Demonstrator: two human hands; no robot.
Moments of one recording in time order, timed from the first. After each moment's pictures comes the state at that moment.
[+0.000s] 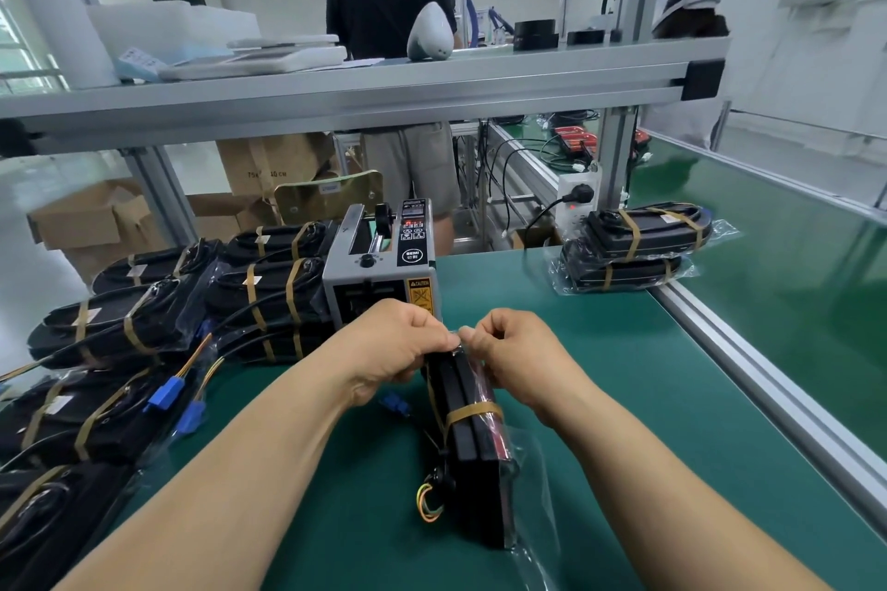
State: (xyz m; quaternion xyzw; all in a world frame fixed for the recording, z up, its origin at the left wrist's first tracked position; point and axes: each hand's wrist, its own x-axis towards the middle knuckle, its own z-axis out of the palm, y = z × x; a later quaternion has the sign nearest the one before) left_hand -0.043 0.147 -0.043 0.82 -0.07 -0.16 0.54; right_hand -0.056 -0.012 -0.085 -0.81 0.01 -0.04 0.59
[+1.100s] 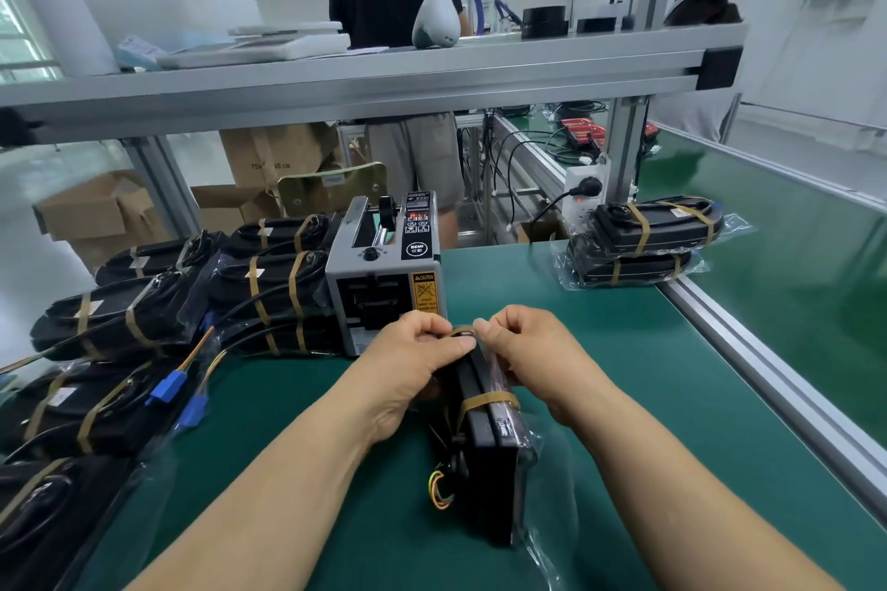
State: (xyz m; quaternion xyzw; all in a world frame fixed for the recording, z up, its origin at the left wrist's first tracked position) left_hand -0.051 0.135 -0.078 0.73 0.01 -0.11 0.67; right_hand -0.053 -0.020 -0.090 -0.80 0.02 -0.02 0.60
